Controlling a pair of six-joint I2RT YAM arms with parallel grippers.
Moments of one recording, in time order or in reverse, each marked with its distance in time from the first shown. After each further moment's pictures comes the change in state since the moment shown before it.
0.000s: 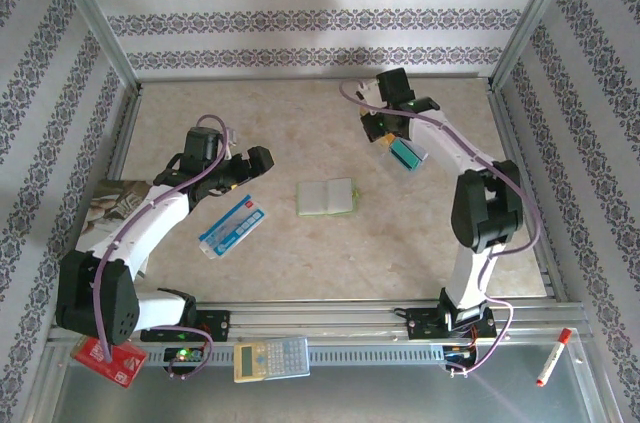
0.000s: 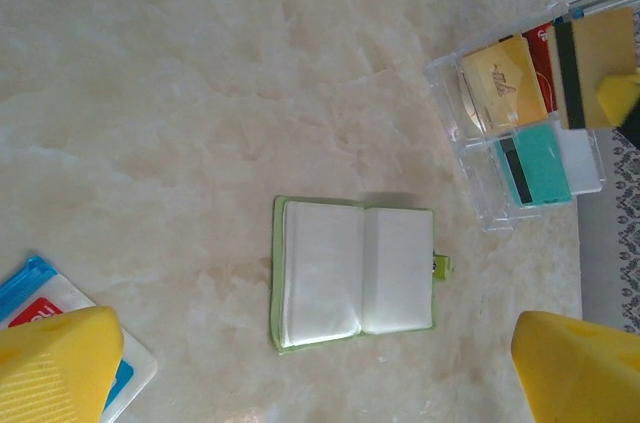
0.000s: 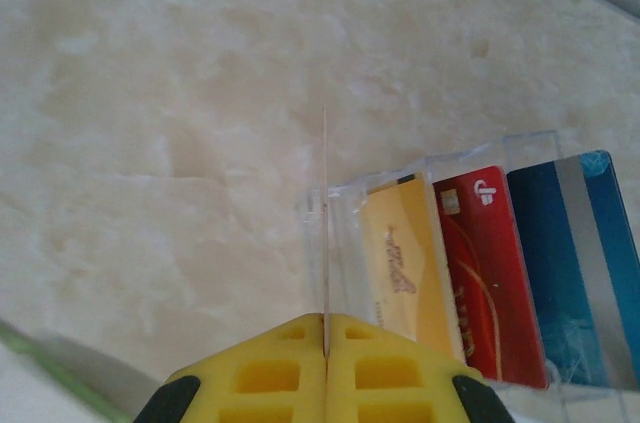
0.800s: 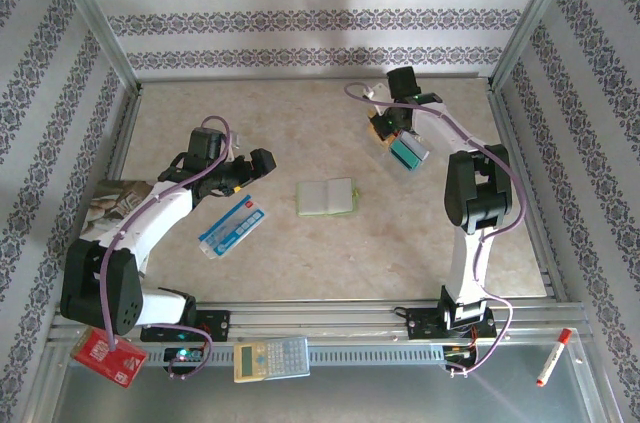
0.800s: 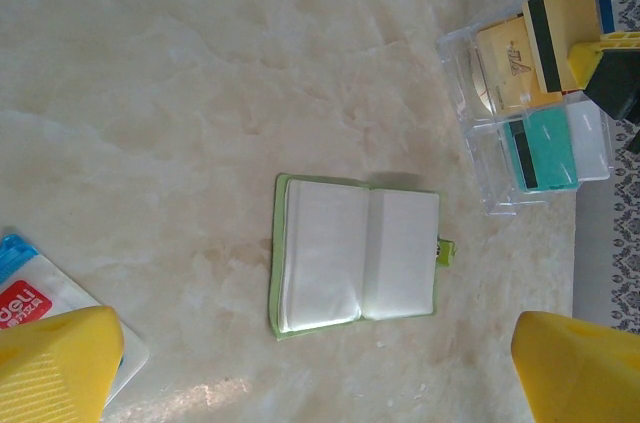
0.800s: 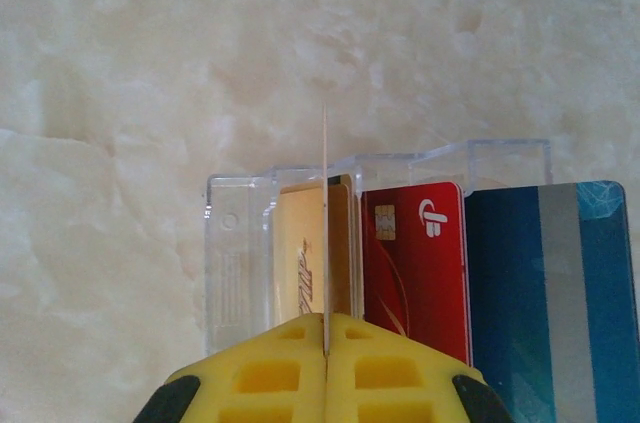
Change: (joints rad) left arm 0.003 0.051 0.000 0.000 0.045 -0.020; right arm -0.088 0.139 0.074 0.002 -0.054 -0.180
